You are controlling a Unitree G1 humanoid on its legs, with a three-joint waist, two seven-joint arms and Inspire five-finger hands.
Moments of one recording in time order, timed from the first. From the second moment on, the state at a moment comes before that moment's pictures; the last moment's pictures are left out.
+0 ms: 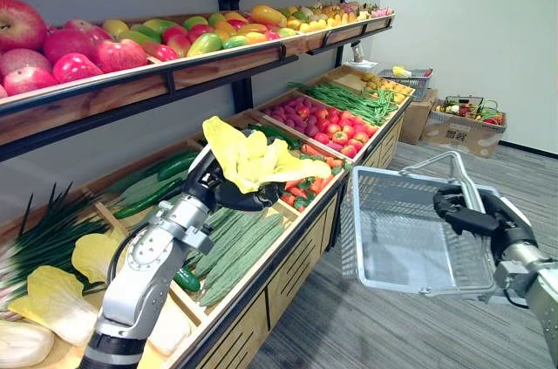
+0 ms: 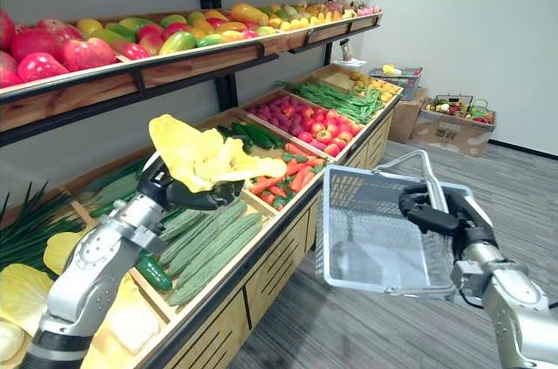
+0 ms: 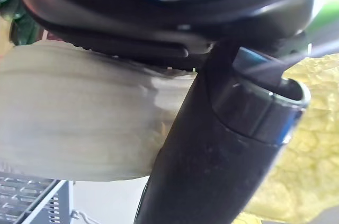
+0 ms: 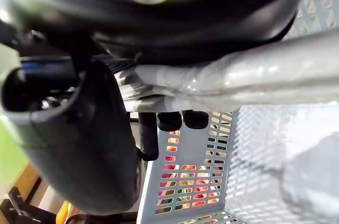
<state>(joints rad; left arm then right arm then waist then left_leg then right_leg) -0.16 0.46 -0.02 -0.34 -0.54 0.10 -0.23 0.03 -0.61 -0.36 -0.03 0.51 0.34 0.19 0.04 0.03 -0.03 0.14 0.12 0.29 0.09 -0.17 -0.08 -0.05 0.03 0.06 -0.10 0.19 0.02</state>
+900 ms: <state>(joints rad) -0.21 0.42 -0.31 -0.30 -0.28 -0.06 -0.24 -0.30 -0.63 -0.09 -0.04 0.52 0.46 0.29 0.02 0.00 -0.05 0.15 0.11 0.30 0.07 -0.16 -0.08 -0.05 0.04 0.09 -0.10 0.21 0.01</state>
